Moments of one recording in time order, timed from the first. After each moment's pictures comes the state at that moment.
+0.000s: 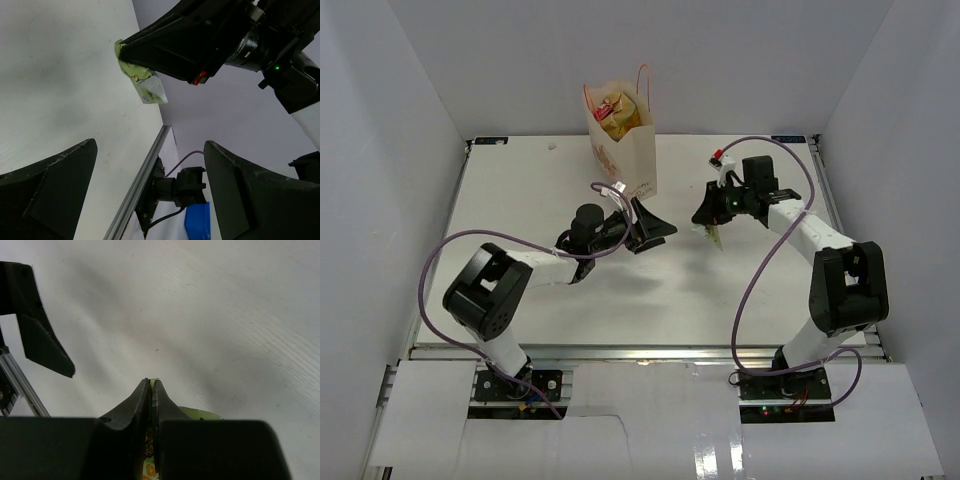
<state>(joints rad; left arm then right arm) -0.58 1.66 0.77 0.77 0.54 -1.13 0.21 1.64 1.16 -0.29 -0.69 0.02</state>
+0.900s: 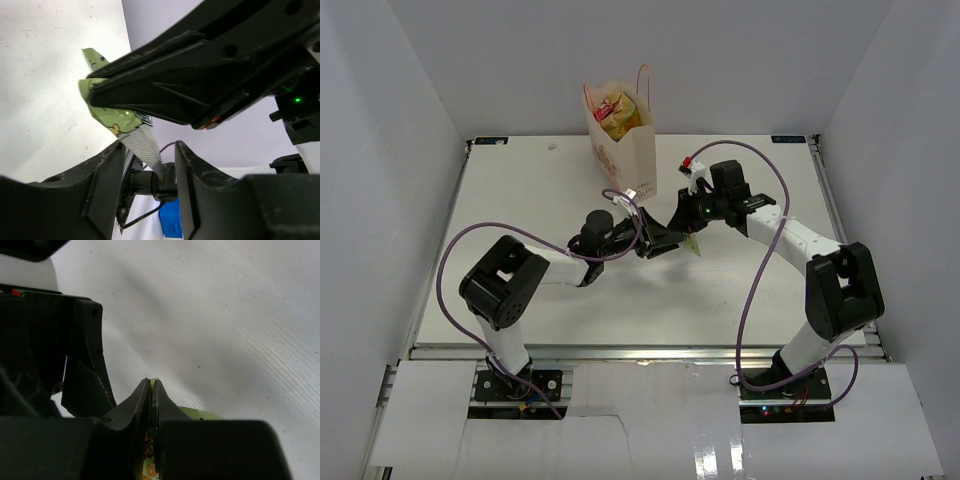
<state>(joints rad) -0.64 1.80 0.78 0.94 0.57 -1.31 0.43 1.63 1.16 -0.24 -0.58 0.07</state>
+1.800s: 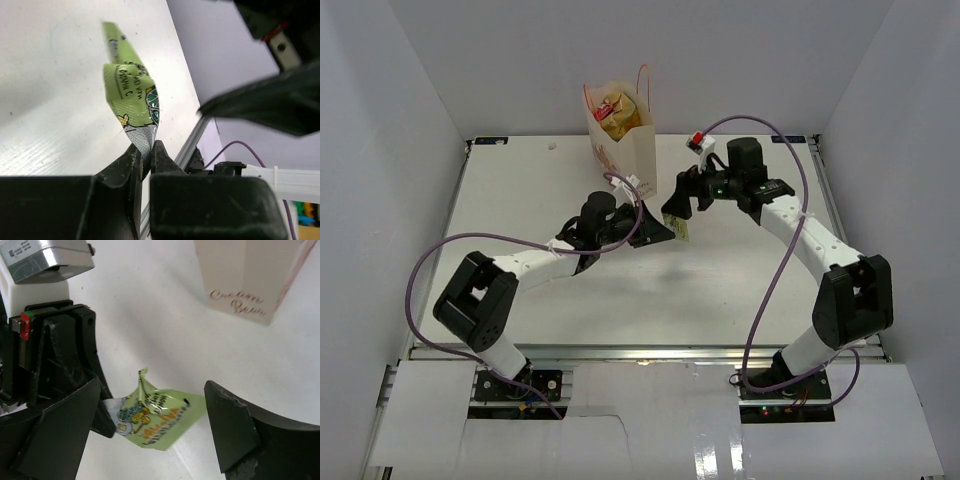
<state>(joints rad) -0.64 1.62 0.90 0.44 0.48 -0.90 0.39 1.56 1.27 -0.25 -0.69 -0.02</state>
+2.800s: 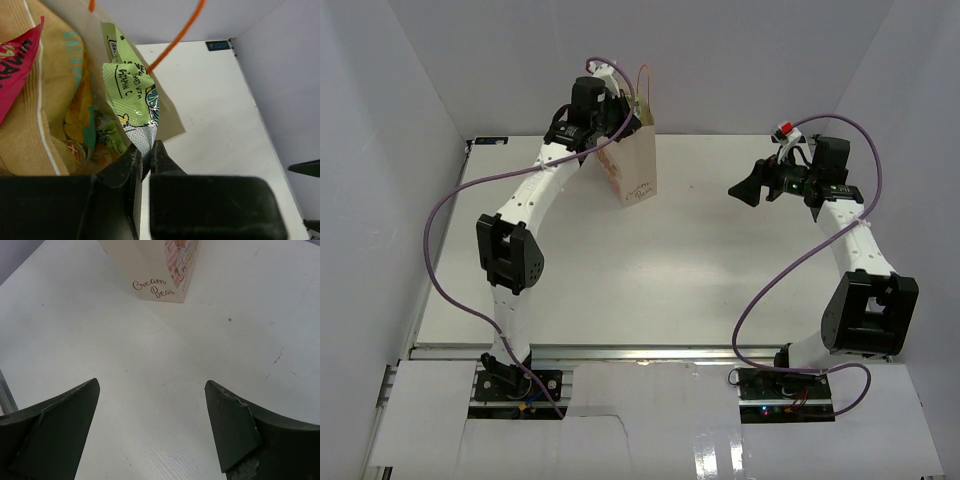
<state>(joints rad) -0.40 2.08 2.16 -0.39 0.18 -0.42 -0.07 1.49 1.23 -0.26 -0.95 -0.15</state>
